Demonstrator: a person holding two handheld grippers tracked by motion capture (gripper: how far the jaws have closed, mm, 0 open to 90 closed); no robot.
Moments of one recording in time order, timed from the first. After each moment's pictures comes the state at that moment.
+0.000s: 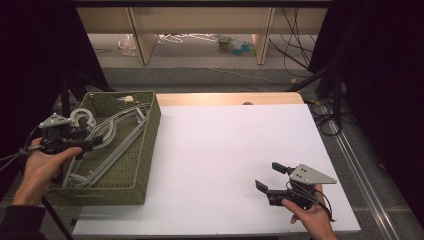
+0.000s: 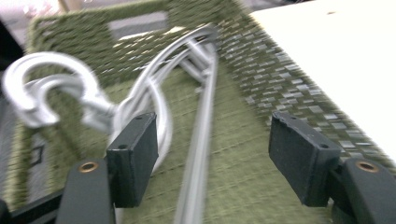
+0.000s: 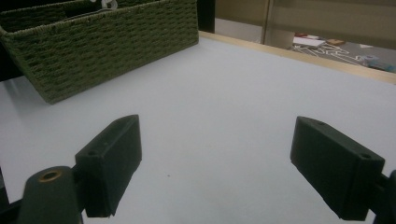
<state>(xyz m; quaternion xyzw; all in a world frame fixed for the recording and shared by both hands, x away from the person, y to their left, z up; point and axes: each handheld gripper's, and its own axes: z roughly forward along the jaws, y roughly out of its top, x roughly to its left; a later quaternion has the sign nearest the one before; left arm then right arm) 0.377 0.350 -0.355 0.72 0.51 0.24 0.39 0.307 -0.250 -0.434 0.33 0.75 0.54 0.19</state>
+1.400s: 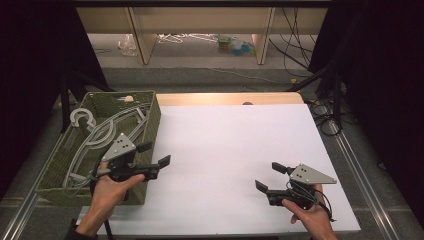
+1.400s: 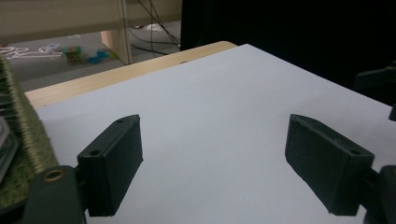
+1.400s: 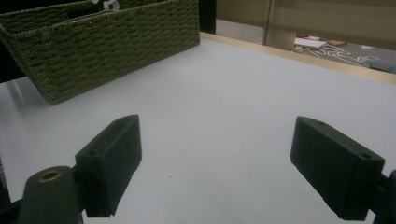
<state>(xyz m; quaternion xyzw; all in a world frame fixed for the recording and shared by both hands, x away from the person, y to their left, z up) 0.332 0.192 -0.374 0.73 0.37 0.19 0.54 0.307 -0.251 -0.433 0.33 0.75 0.54 0.19</state>
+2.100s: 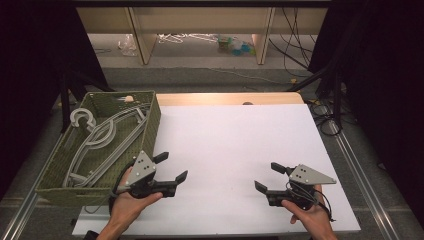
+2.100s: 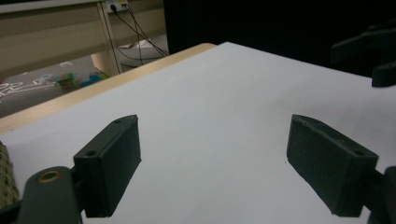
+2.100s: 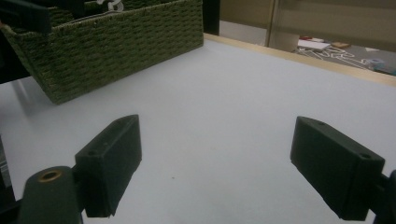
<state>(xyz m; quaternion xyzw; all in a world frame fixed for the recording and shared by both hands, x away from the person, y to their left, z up) 0.309 0.155 -0.409 0.75 0.32 0.22 0.54 0.306 -0.250 -0.432 0.32 0.76 0.54 0.18</state>
